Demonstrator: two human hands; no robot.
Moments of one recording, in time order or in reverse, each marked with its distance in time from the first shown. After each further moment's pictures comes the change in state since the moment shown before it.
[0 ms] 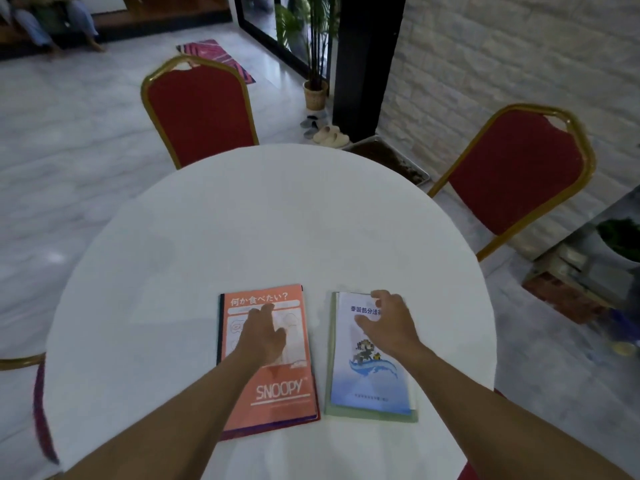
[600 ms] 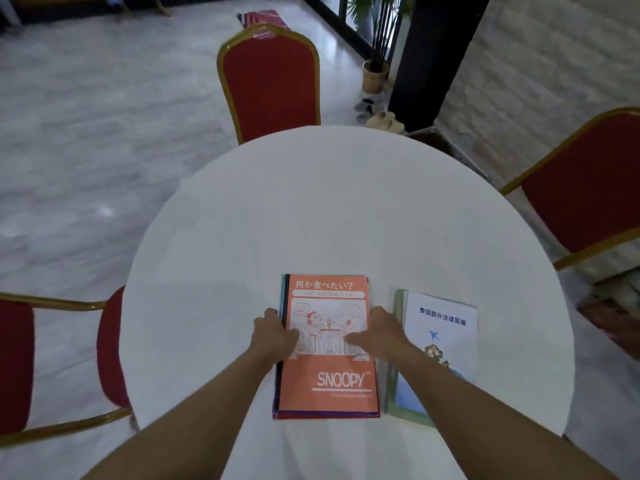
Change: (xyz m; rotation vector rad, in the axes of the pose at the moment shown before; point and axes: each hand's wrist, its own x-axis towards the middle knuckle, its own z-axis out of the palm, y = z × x) left_hand -0.007 -0.088 -0.032 -0.388 0.027 -0.327; right_hand -0.004 -0.078 0.112 -0.254 -0.313 0.082
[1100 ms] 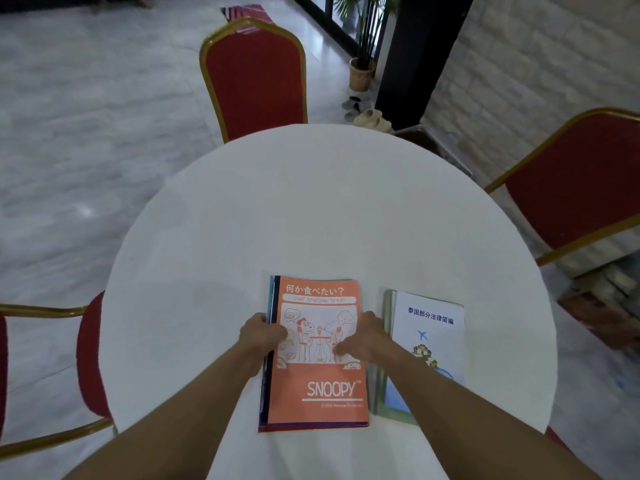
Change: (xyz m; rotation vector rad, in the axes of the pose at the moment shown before) left_hand 0.016 0.001 0.000 -0.333 -0.100 -0.155; right_hand 0.007 -0.002 0.008 0.088 -0.080 0.104
